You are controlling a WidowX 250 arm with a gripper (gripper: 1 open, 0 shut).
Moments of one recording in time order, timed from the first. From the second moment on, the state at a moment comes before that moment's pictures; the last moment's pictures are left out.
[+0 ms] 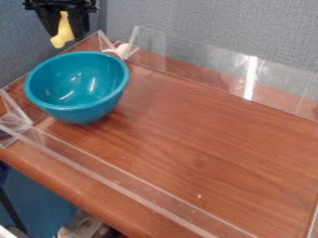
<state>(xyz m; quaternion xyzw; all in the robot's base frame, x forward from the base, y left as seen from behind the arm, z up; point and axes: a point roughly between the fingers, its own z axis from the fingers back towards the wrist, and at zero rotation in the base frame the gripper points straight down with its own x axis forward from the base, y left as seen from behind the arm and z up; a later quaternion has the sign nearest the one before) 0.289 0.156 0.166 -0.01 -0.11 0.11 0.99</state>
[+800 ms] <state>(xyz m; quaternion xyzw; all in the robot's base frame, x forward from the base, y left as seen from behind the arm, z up) 0.284 0.107 0.142 -0.01 -0.09 0.05 0.99</state>
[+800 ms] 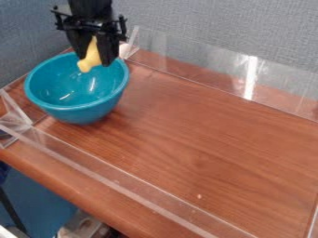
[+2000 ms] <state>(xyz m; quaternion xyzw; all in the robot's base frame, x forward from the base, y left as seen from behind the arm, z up) 0.291 0.137 0.146 0.01 -0.09 0.08 0.99</state>
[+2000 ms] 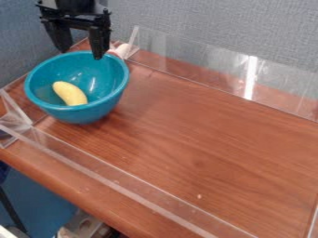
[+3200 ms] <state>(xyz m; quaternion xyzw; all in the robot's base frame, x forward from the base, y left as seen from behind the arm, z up) 0.293 0.063 0.144 0.06 -0.03 0.07 1.00</state>
